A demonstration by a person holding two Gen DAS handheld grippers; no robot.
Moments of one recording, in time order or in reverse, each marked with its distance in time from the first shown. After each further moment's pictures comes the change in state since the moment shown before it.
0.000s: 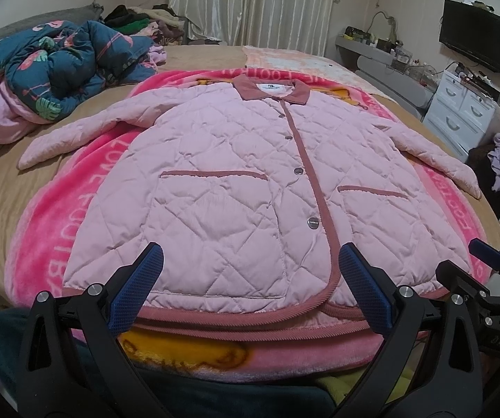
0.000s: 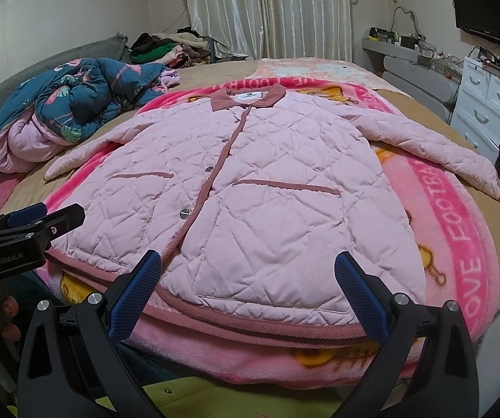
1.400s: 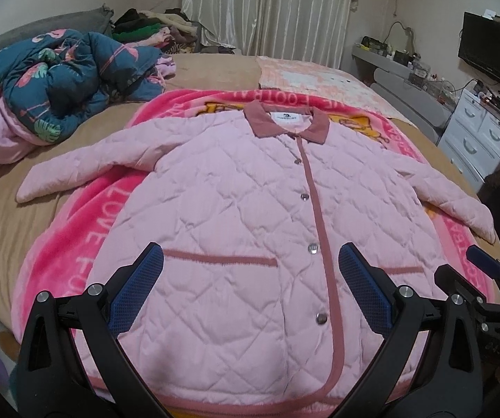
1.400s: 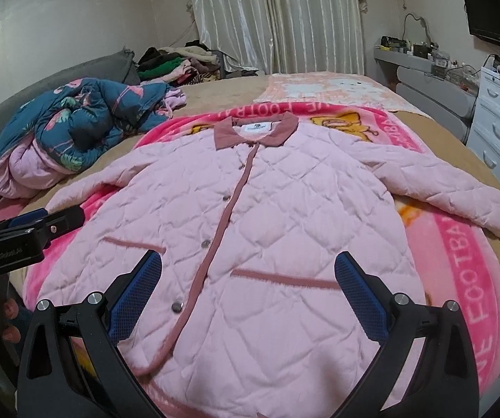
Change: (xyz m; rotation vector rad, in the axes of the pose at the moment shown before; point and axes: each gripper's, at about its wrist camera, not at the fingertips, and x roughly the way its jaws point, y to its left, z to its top) left arm 0.040 0.001 0.103 -0.032 -0.014 0.054; right arm 0.056 -0.017 0.101 0.004 -0.051 0.062
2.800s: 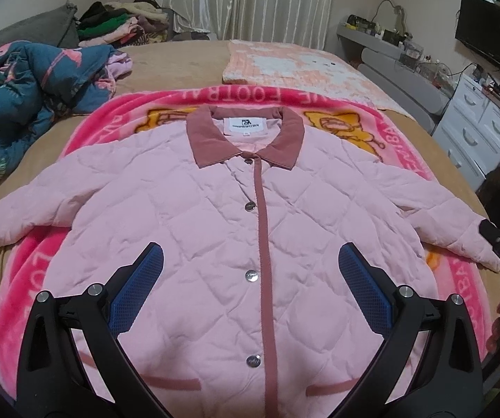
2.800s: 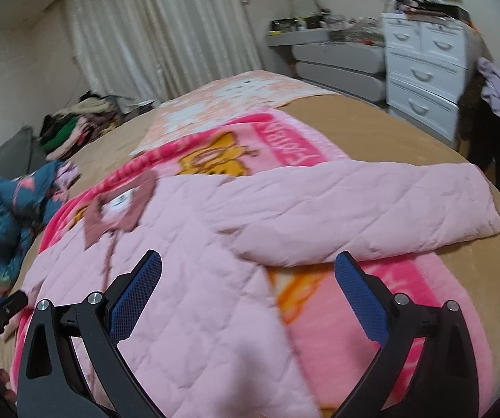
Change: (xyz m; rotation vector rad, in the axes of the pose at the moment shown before) left arm 0.129 -0.081 0.094 0.049 0.092 -0.048; right arm 0.069 -0.209 0.080 0.380 -0.056 -0.256
